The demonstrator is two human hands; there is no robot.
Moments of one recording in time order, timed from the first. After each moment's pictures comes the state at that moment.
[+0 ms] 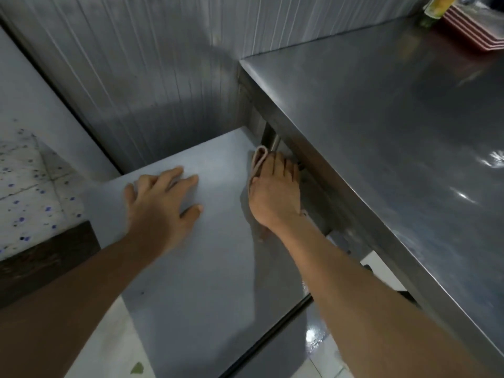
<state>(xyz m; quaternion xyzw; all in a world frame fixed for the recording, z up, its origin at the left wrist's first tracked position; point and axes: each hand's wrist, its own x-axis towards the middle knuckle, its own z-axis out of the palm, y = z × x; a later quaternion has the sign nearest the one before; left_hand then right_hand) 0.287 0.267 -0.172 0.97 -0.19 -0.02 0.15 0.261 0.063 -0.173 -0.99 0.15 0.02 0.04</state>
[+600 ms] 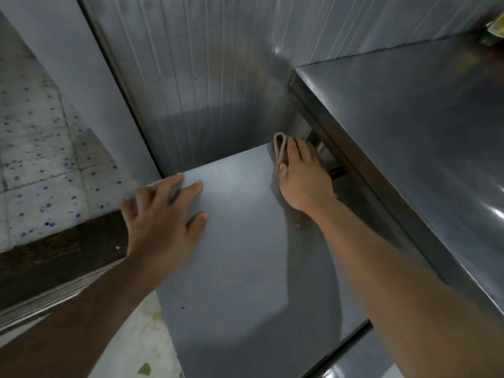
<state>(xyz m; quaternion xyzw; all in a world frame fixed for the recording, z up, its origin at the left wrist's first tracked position) 0.292 0.314 -0.189 0.99 -0.11 0.00 0.12 0.329 0.056 -0.187 -1.00 0.06 0.00 0.08</state>
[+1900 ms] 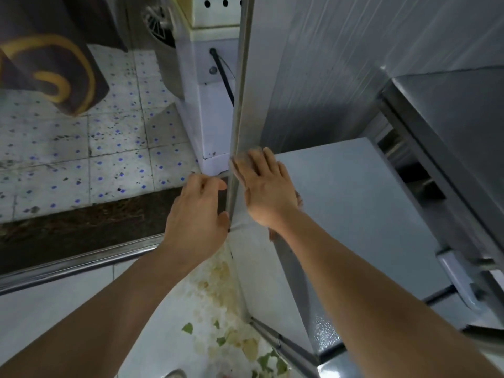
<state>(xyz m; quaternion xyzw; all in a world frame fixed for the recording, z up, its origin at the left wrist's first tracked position) 0.224 0.438 -0.136 0.96 -0.05 -0.04 0.27 0.281 0.285 -0.180 -0.99 -0.15 0.04 0.04</state>
